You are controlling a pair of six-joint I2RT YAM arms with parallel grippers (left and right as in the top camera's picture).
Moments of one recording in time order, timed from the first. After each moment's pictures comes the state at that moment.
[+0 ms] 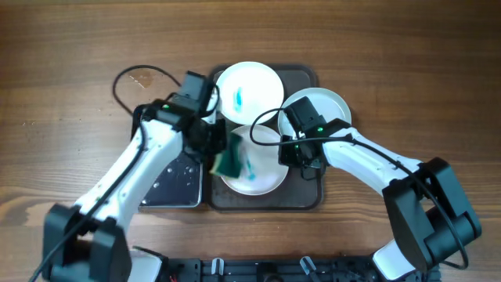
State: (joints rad) left arm -0.36 1.56 1.12 -0.89 0.26 -0.42; right arm 0.51 1.74 0.92 -0.52 -0.18 0.64
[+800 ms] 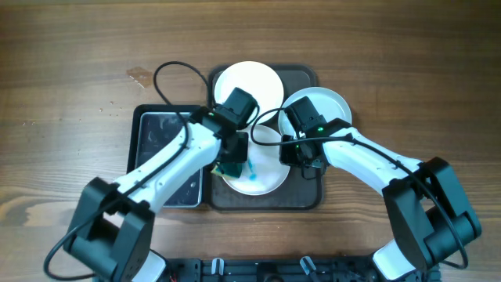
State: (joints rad) left arm -0.58 1.69 1.12 -0.85 -0.08 -0.49; right arm 0.51 1.74 0.93 -0.52 -0.16 0.63
